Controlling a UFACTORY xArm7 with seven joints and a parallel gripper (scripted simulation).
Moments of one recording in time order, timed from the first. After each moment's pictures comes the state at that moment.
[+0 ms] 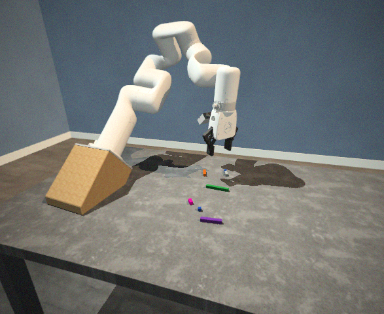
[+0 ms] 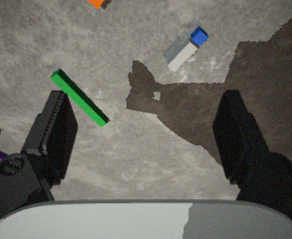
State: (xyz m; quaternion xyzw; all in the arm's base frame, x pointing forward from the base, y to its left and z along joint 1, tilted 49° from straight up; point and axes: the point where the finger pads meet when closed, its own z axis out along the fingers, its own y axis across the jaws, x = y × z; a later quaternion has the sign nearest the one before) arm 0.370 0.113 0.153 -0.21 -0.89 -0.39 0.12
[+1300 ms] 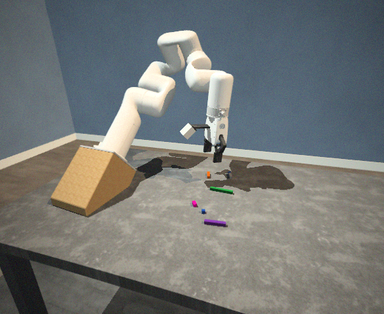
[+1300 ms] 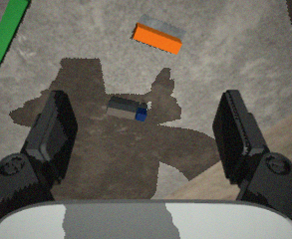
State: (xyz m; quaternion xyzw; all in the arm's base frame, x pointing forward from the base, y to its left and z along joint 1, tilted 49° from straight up) arm 0.331 0.113 0.135 0.35 -0.84 -0.39 -0.12
